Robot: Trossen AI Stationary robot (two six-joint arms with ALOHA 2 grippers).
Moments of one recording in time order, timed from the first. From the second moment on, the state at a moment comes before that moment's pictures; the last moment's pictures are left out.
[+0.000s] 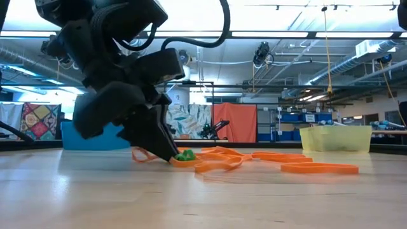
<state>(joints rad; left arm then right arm) -0.34 1.84 0.87 0.01 -0.33 -0.19 0.73 0.89 0.75 -0.96 -0.18 1.55</state>
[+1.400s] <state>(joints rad) -0.27 1.55 1.25 -0.10 -0.30 -0.59 0.49 1.13 0.75 -0.07 0.39 0.95</state>
